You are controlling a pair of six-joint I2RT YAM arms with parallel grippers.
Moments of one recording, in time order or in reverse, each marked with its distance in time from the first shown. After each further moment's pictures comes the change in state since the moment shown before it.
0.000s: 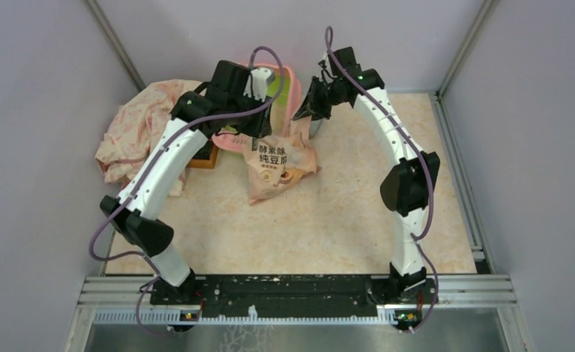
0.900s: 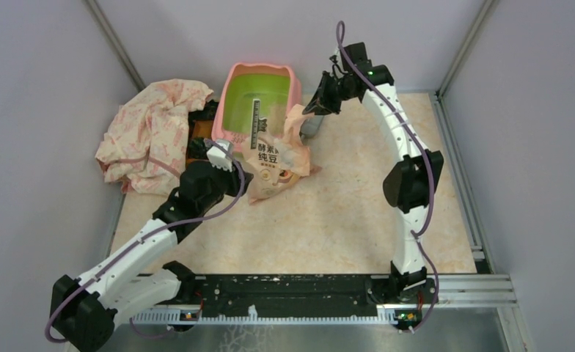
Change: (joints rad) left arm 0.000 -0.785 -1.355 0.965 -0.136 -0.163; right arm -0.069 0.032 0.067 -0.043 -0.002 -0.037
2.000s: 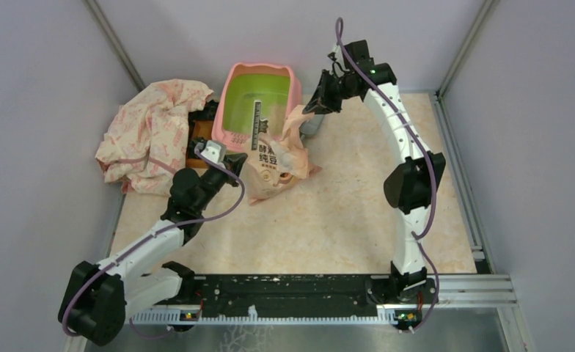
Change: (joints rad) left arm 0.126 0.078 -0.224 0.720 0.161 0.181; right arm 0.000 -0.015 0.011 -0.014 -0.034 -0.052
